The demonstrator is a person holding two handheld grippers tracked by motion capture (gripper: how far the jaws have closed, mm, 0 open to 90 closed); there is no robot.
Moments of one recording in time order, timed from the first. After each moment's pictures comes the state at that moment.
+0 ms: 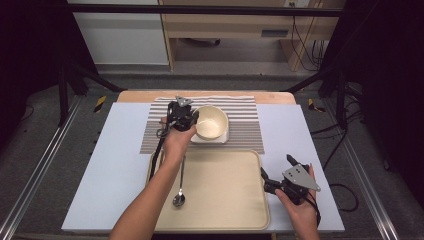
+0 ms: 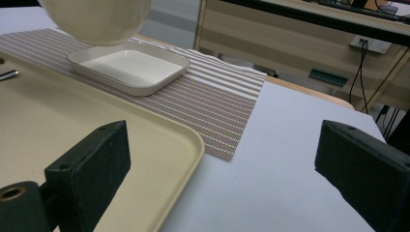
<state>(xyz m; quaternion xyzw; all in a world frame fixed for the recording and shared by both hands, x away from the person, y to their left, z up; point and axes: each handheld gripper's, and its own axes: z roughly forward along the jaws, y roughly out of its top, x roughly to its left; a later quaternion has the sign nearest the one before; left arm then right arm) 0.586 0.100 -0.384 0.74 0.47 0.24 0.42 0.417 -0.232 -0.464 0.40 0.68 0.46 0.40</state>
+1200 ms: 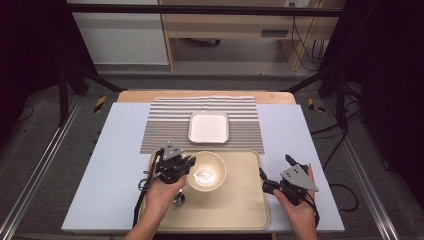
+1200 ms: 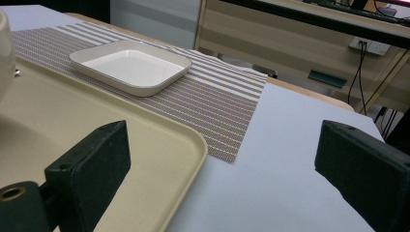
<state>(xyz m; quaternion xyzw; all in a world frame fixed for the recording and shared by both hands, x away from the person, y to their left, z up) 0.456 0.129 -0.425 0.76 0.44 0.17 0.44 0.416 -0.228 -0.463 0.40 0.68 0.46 0.41</state>
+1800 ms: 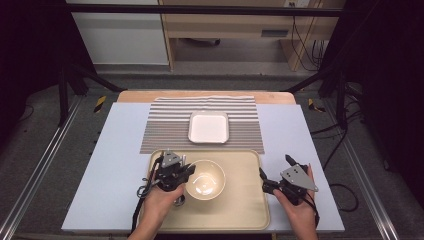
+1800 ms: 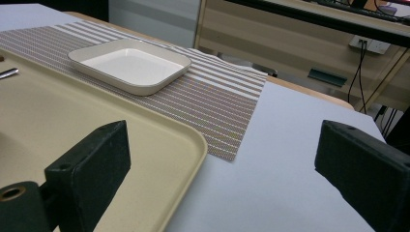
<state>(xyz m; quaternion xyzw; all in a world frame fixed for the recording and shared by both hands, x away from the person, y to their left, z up) 0.444 0.131 -0.439 0.77 0.43 0.14 0.44 0.416 -0.228 -0.463 0.40 0.69 0.46 0.41</state>
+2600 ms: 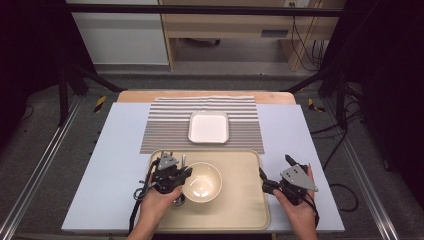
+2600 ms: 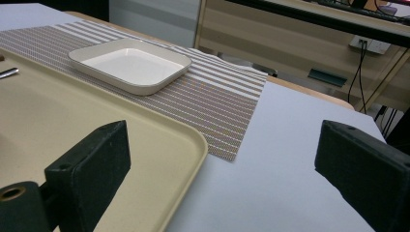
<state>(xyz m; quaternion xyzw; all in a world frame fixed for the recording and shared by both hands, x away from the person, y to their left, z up) 0.442 0.141 -0.447 0.78 0.44 0.14 0.43 0.416 -0.228 -0.463 0.40 0.69 0.46 0.41</state>
